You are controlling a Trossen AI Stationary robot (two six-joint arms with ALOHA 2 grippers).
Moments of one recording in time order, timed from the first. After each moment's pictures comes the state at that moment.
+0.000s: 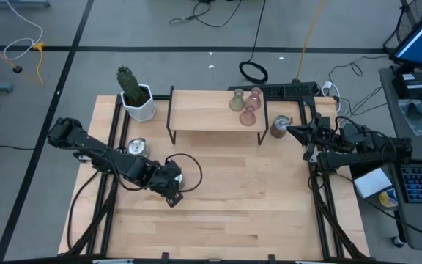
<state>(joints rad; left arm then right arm) -0.42 1.46 1.13 -0.87 -0.19 -1.07 0.09 0.26 0.59 -0.41 0.44 0.30</state>
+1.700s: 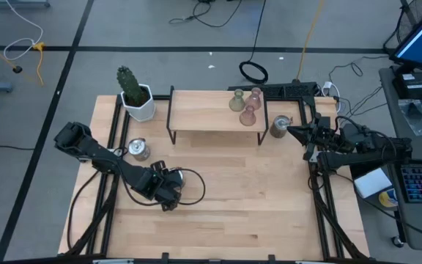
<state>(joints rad) -0.48 1.58 1.08 -0.92 -0.32 -0.77 0.09 0.26 0.59 -0.41 0.44 0.30</state>
